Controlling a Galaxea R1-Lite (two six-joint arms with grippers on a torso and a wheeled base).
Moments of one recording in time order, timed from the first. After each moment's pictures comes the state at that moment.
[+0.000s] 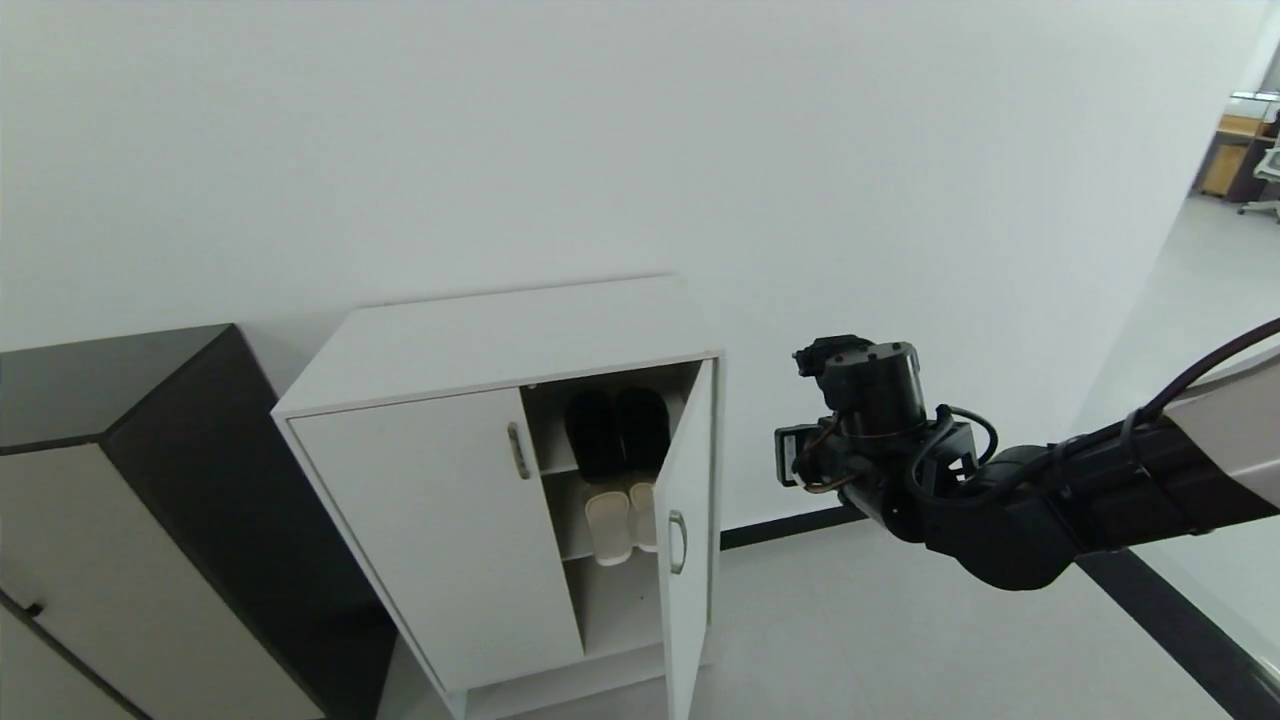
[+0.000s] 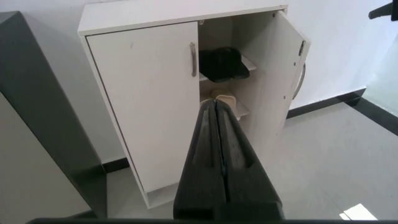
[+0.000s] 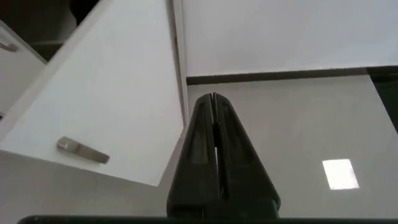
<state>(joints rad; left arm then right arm) 0.00 0.00 0.00 0.00 -0.05 0.02 0.66 2.02 -1.12 -0.51 -0.45 0.18</state>
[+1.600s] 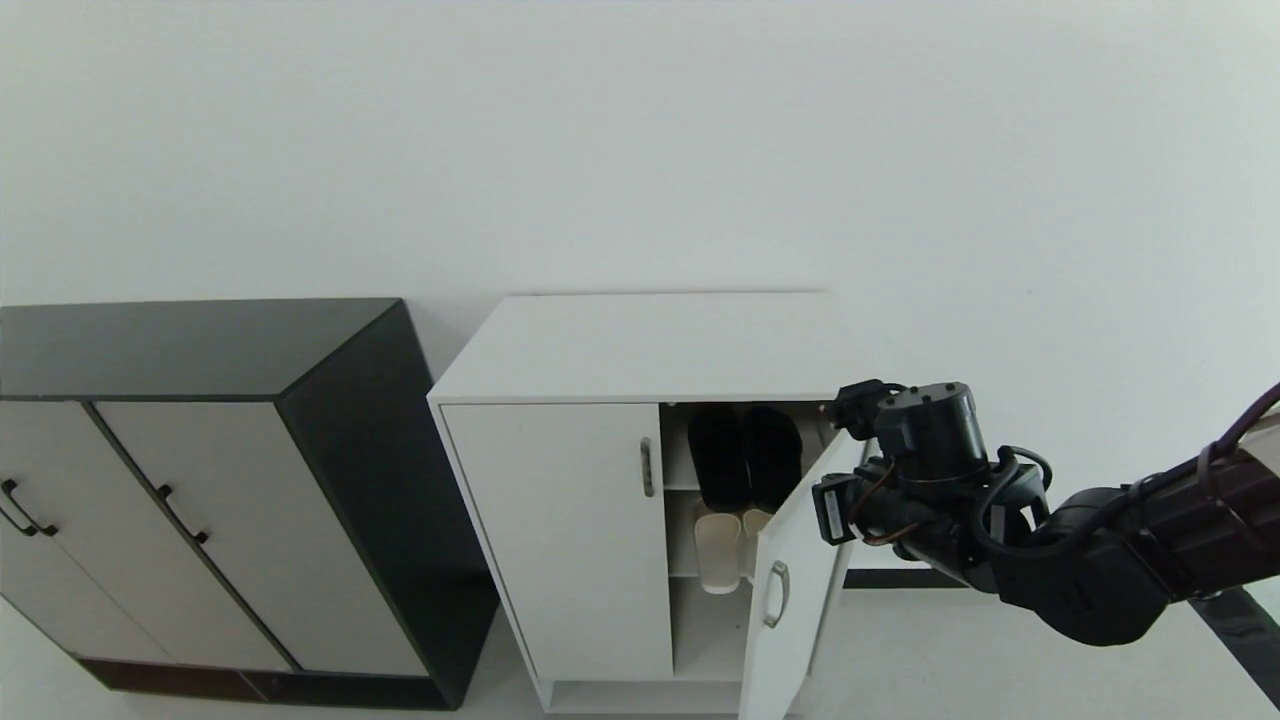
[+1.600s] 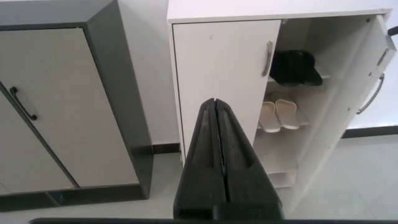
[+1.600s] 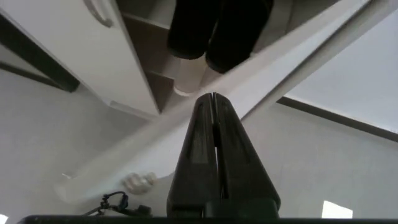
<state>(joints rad) 0.00 0.00 0.00 0.00 -0.04 0.02 0.62 1.92 -0.89 -0.55 -0.32 0.09</state>
